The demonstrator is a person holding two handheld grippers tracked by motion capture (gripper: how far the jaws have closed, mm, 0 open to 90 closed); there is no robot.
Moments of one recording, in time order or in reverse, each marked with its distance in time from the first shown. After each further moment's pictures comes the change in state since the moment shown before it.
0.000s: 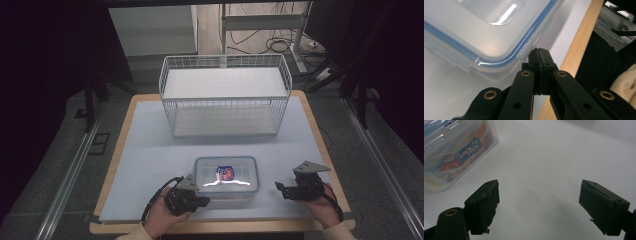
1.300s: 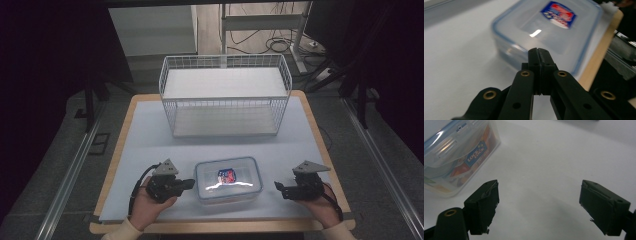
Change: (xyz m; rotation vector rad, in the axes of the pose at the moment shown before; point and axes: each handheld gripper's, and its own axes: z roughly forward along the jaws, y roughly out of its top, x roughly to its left) left arm 0.016 0.006 -0.046 -0.157 0.076 -0.081; right arm 0.001 0.002 -0.001 -0.007 0.008 -0.001
